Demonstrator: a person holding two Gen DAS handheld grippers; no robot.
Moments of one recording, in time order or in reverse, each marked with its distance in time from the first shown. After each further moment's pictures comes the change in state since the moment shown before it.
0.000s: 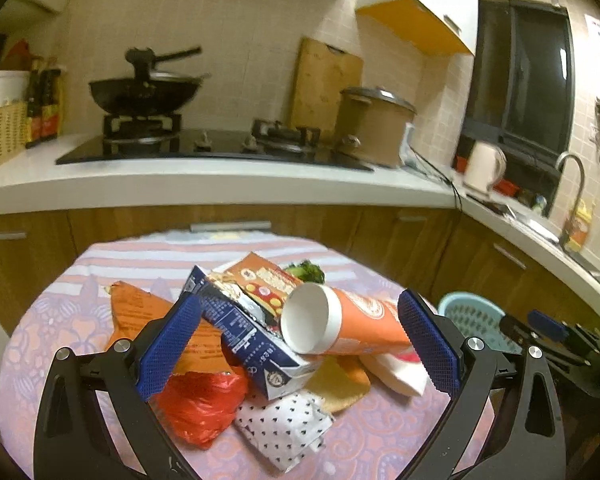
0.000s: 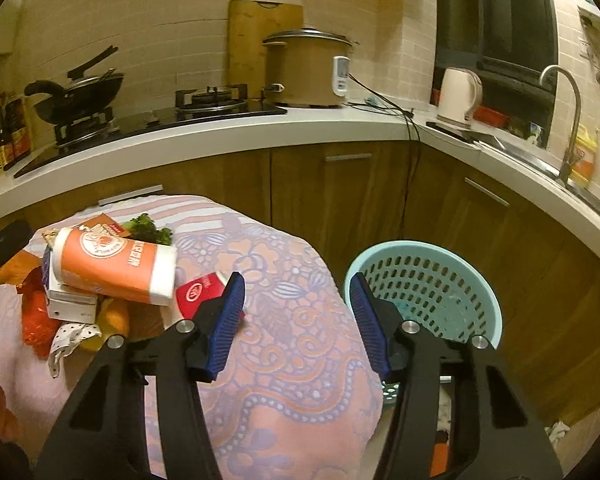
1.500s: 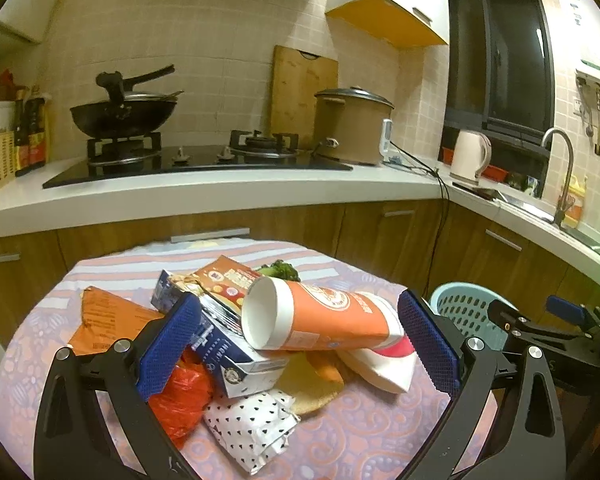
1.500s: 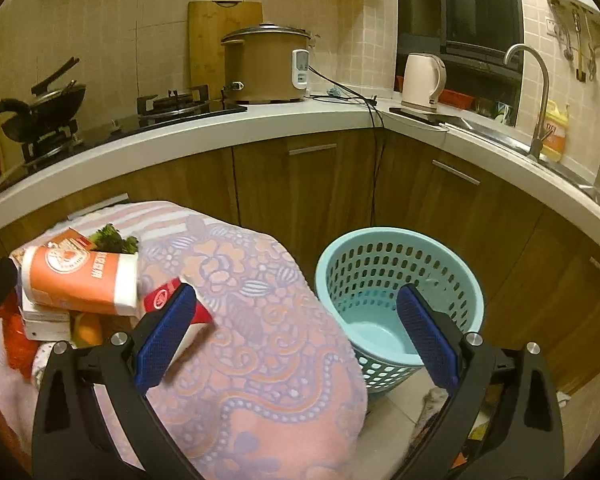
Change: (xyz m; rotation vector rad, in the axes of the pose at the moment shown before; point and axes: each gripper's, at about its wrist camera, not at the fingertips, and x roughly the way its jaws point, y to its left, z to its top) left arm 0.000 -0.039 -0.021 0.088 -0.055 -0.006; right arm 0.004 -0.019 -0.007 0.081 0.009 -0.124
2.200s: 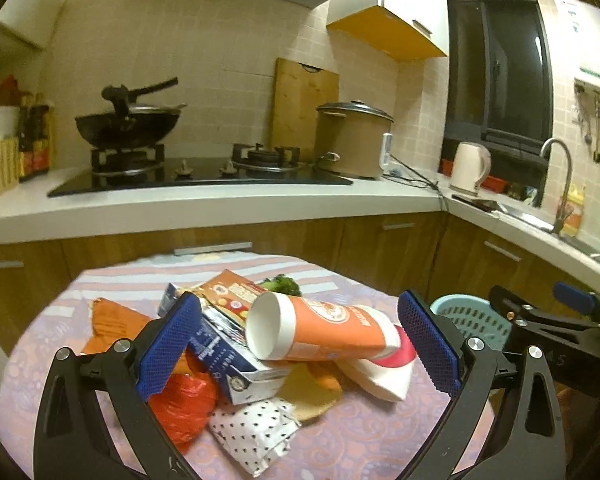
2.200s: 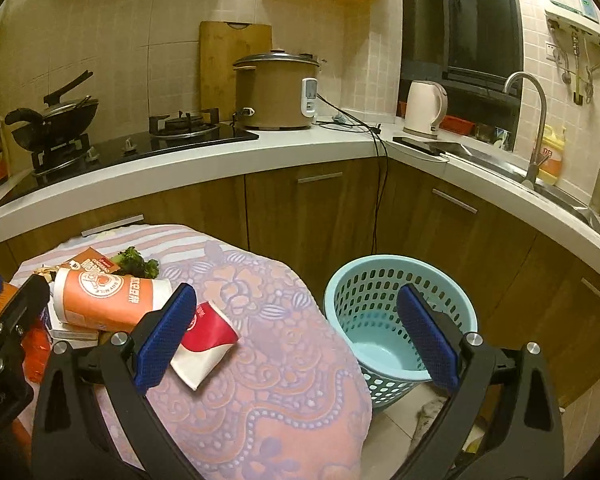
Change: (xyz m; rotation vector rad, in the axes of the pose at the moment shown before) left arm -0.011 0.001 0.007 -0.004 -0.055 0.035; right arm -0.029 0.017 0.016 -0.013 -0.072 -0.002
